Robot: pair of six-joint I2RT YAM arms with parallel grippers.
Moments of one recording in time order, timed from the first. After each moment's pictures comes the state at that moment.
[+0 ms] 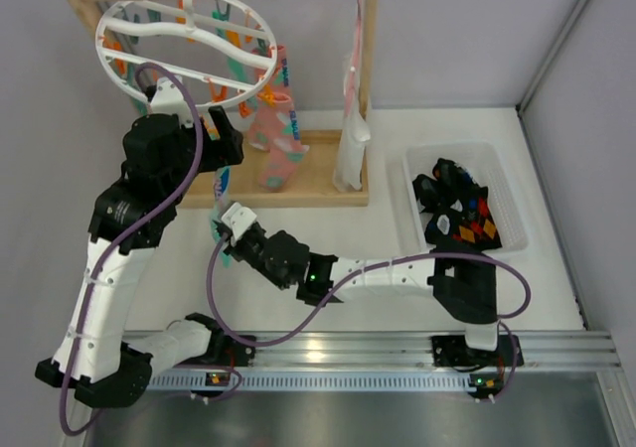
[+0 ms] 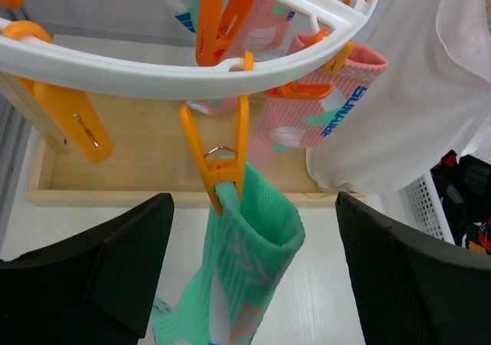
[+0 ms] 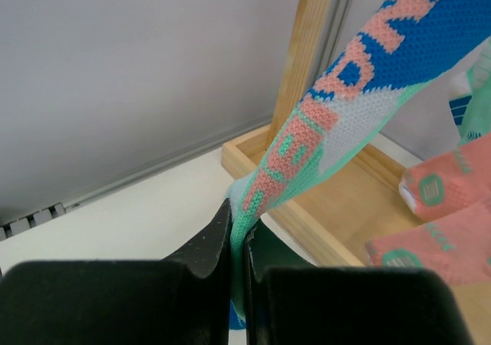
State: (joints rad) left arm -0.38 1.08 1.64 -0.84 -0.26 -0.32; right arm 1.39 1.91 1.39 0.67 0.47 -0.19
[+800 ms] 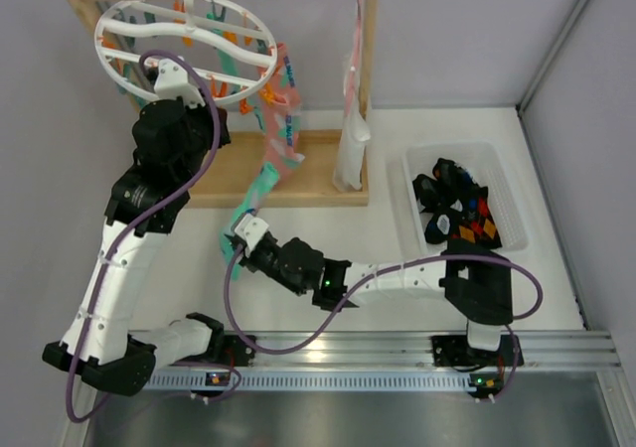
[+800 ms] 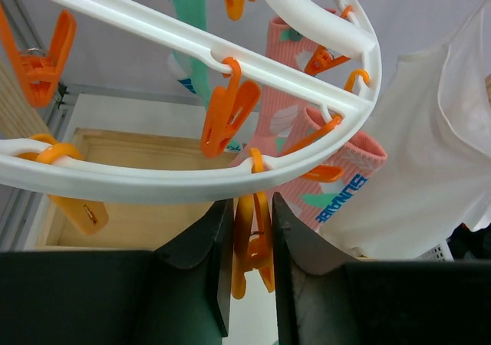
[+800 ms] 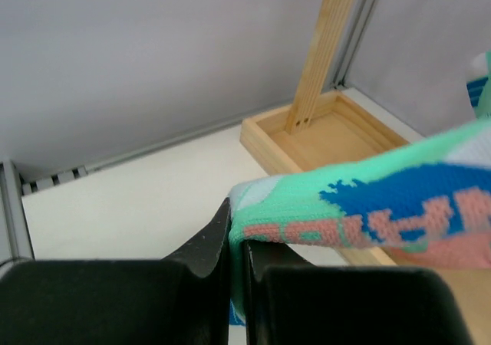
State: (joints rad) left arm -0.38 1.14 1.60 -0.60 -0.34 -0.26; right arm 1.39 1.83 1.25 0.70 0.39 -0.17
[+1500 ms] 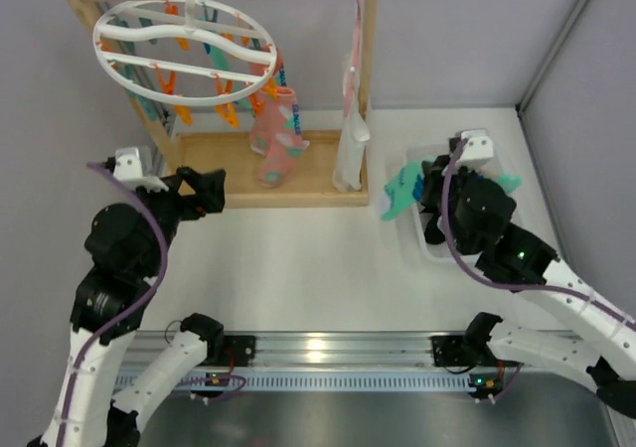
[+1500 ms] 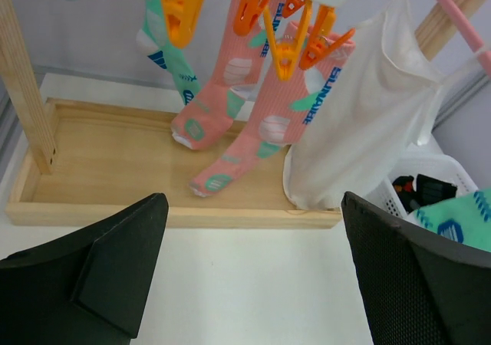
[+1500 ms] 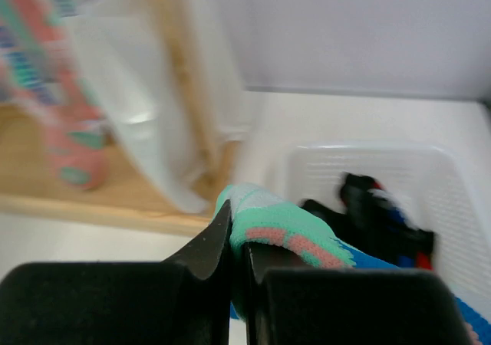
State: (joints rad) left arm -0.38 0.70 1.24 -0.58 -0.25 -0.32; right arm 0.98 0.86 1.00 -0.18 0.69 0.12
